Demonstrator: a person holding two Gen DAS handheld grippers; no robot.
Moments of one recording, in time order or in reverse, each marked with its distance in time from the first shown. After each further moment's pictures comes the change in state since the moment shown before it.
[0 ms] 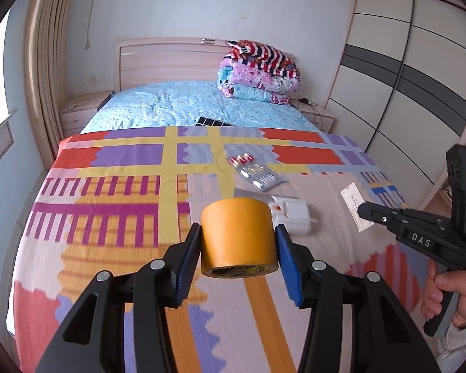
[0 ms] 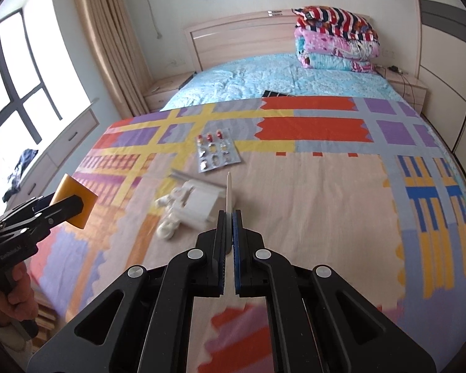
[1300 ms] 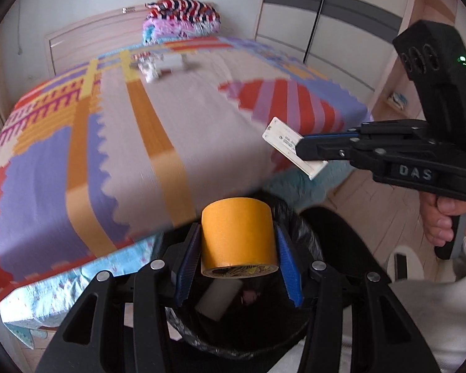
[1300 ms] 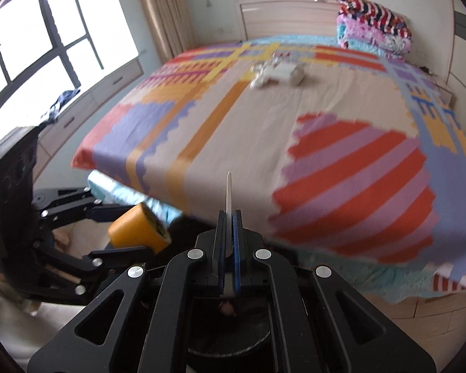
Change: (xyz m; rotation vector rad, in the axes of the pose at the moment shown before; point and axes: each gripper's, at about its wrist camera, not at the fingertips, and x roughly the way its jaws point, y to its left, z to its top) left arm -0.075 -0.085 -0.206 0.250 0.243 -0.207; right arm -0.088 0.059 -0.187 -0.143 0.146 0.119
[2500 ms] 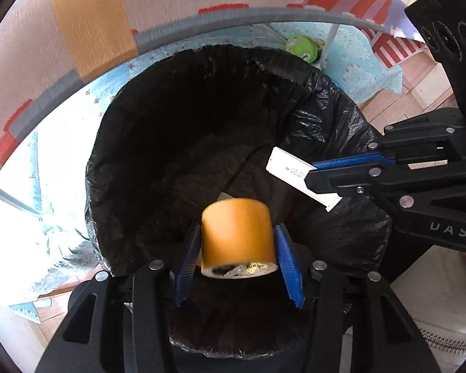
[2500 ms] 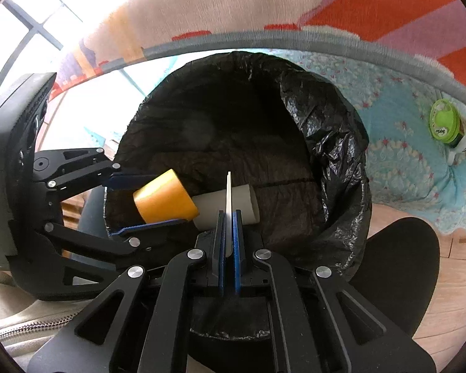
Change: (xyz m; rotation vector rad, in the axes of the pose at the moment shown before) left arm 0.122 0.000 -0.062 0.020 0.375 0.045; right arm 0.105 -0.003 -0.089 0.133 0.331 0.091
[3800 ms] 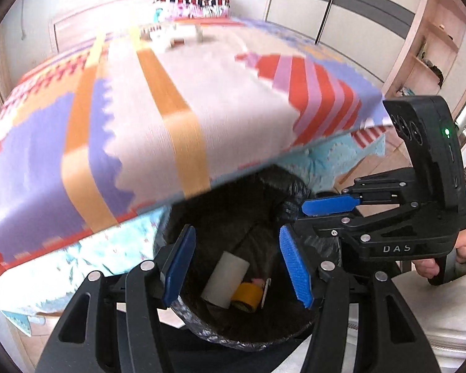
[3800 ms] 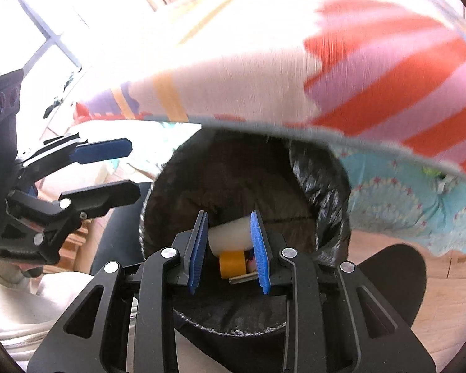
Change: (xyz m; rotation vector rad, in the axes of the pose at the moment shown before) left arm -0.124 0.023 0.004 -0.055 -0.325 -0.027; right arm -0.061 0.009 0.022 -0.053 -0.159 0.022
